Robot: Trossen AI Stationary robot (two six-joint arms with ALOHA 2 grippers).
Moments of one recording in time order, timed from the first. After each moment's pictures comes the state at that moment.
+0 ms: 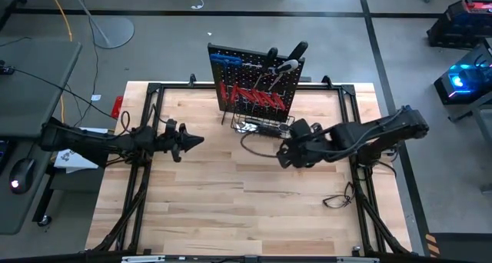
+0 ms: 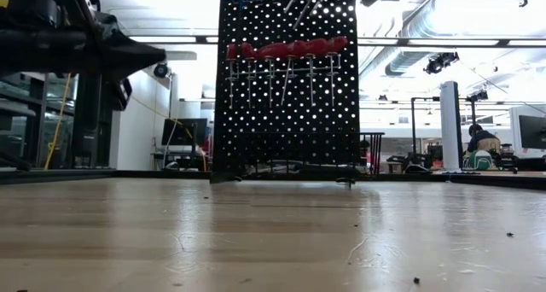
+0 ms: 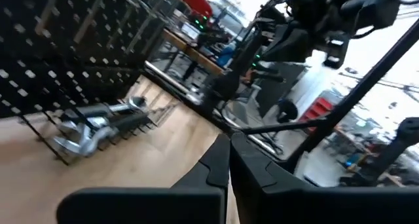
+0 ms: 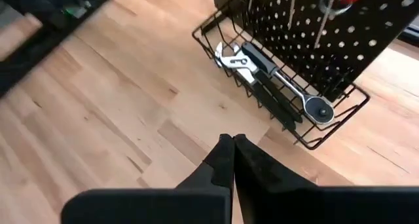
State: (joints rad) left arm 0.03 0.57 0.01 0.62 -0.09 -0.60; right arm 0.31 1.48 1.50 -1.13 0.58 1.09
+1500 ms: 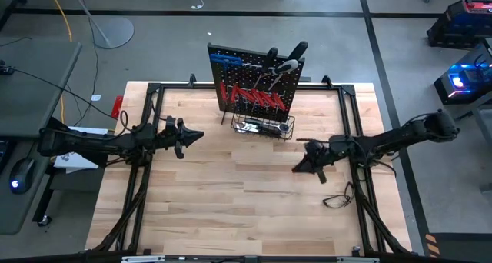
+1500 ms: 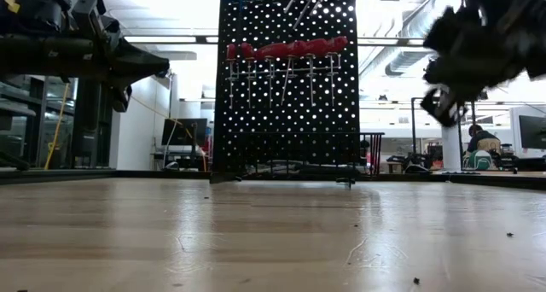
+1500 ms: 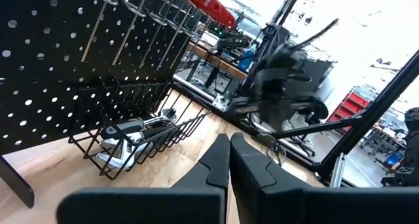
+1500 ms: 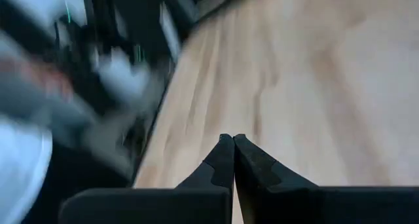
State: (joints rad) left arm 0.12 0.57 0.01 0.60 -0.09 -0.49; right arm 0.11 0.95 0.14 0.54 -0.24 0.58
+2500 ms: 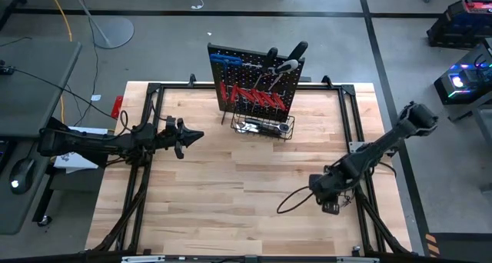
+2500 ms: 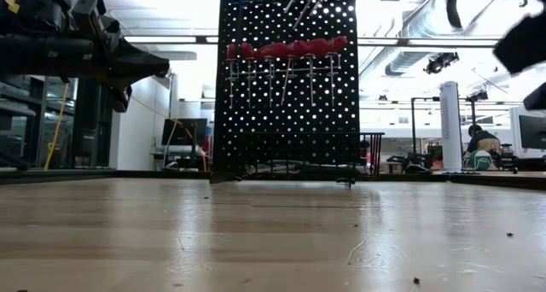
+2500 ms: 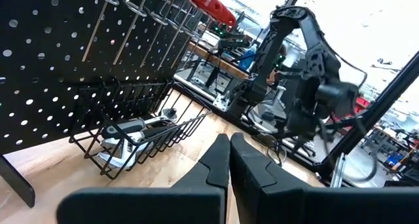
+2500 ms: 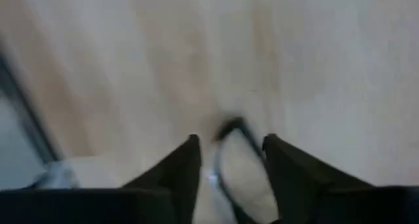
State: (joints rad) left arm 0.12 0.57 0.01 0.59 -0.09 -0.49; right arm 0.58 1.30 0.75 -0.80 -0.23 0.82
